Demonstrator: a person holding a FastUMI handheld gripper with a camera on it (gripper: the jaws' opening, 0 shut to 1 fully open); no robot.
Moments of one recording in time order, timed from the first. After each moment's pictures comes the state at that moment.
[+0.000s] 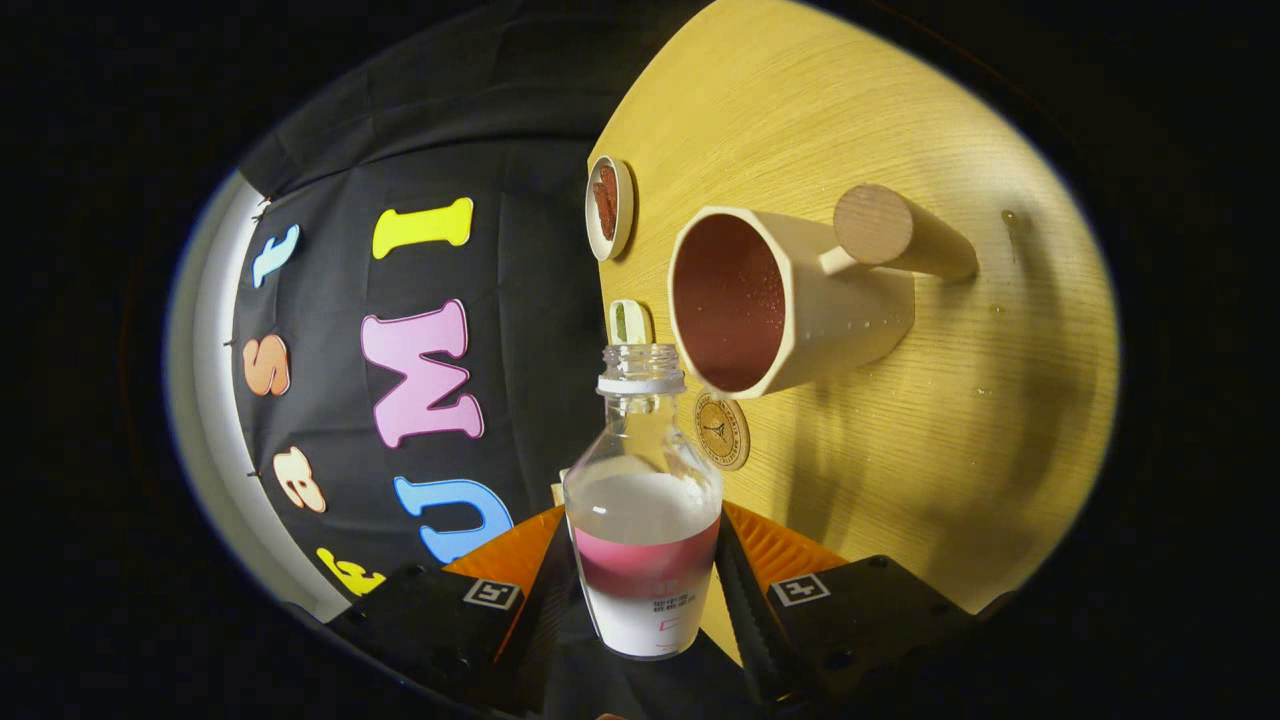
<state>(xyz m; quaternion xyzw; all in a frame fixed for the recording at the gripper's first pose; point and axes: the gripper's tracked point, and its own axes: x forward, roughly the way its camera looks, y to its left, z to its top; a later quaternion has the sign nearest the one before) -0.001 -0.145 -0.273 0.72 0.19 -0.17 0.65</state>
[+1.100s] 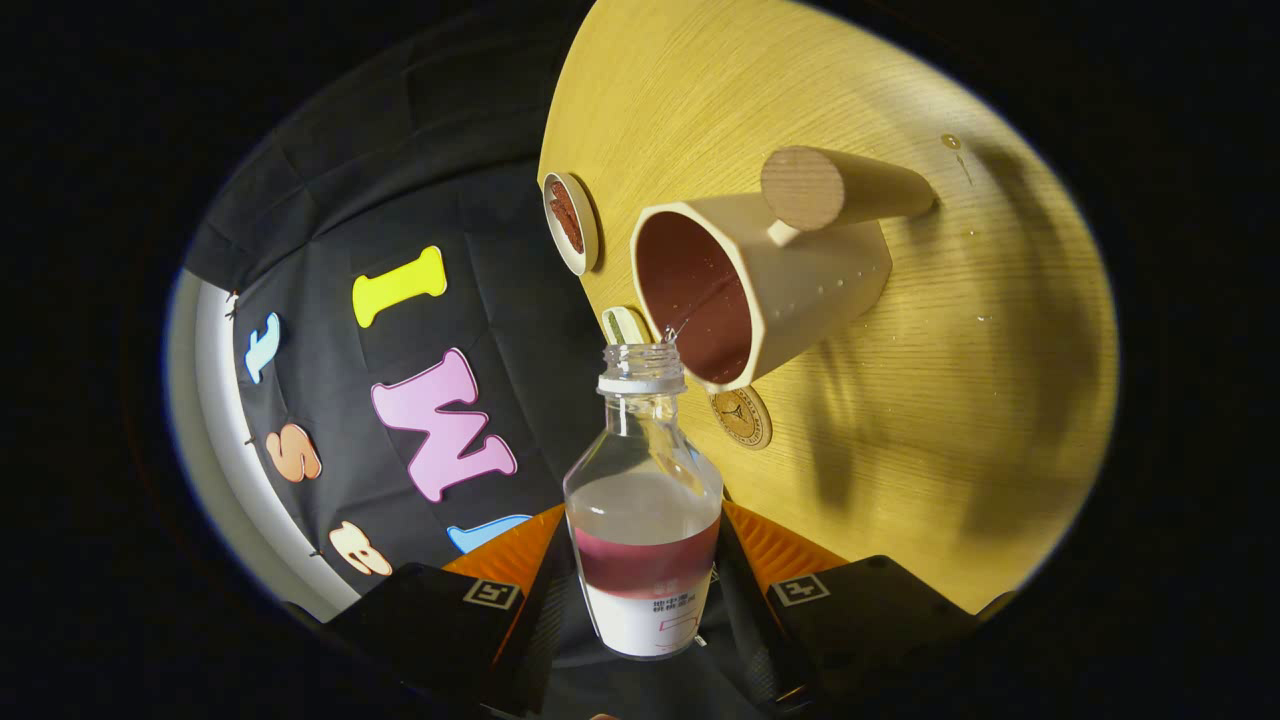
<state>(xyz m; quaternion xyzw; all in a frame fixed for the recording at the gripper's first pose) 0.000 -0.155 -0.254 0.80 0.15 -0.18 0.55</state>
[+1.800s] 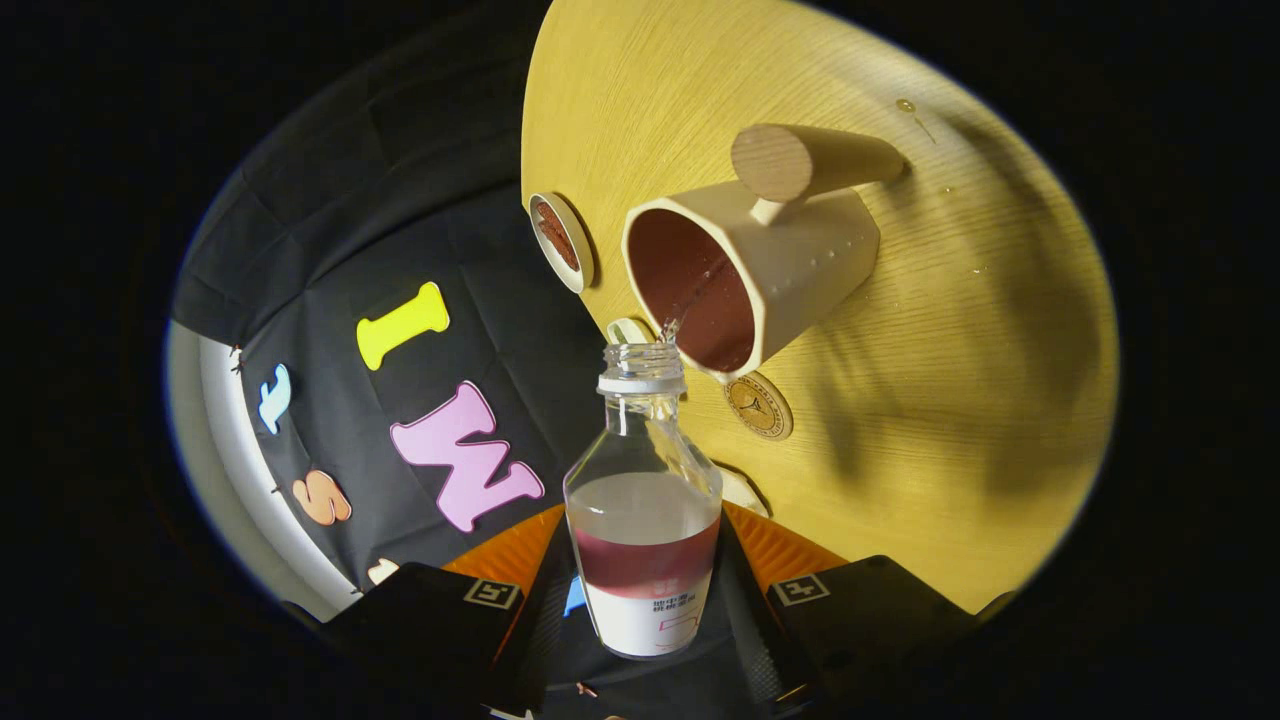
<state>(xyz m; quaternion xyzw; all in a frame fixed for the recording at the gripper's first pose) 0.001 -0.167 -0.246 0.84 0.11 -0.20 0.50</state>
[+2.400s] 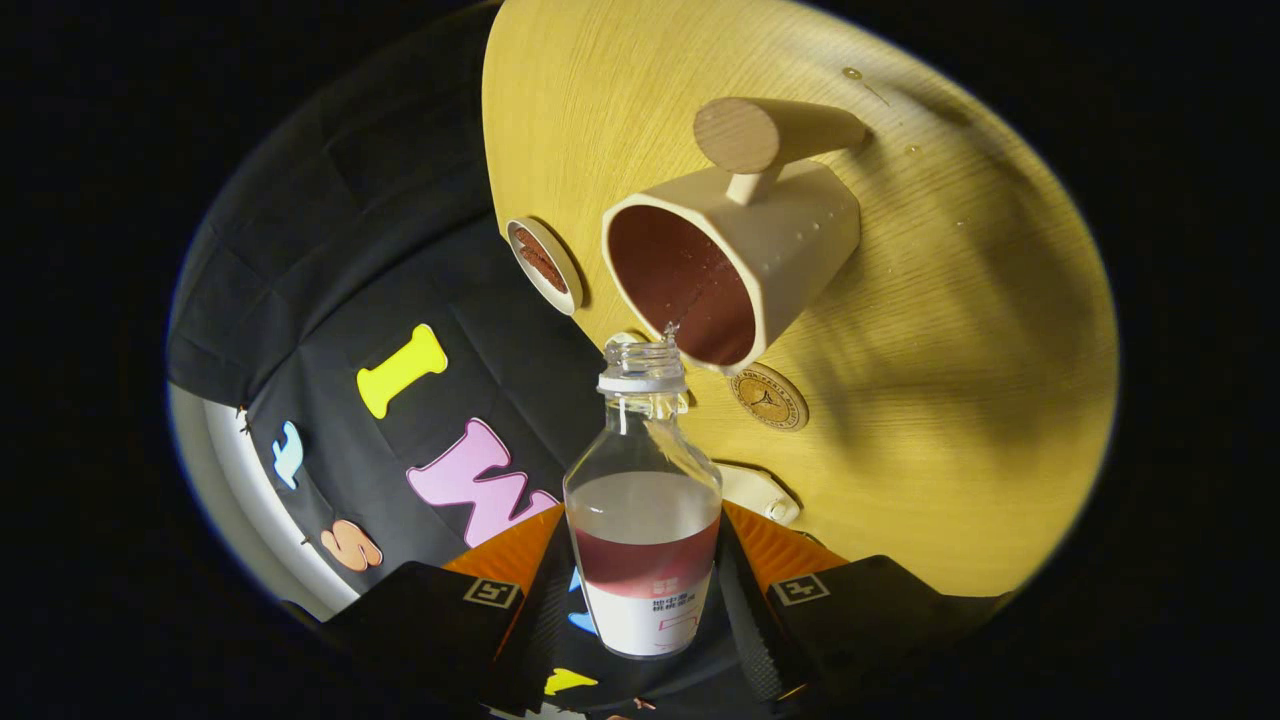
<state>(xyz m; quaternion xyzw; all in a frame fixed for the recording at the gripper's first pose) 0.016 -0.173 -0.242 0.87 0.09 -0.23 0.43</state>
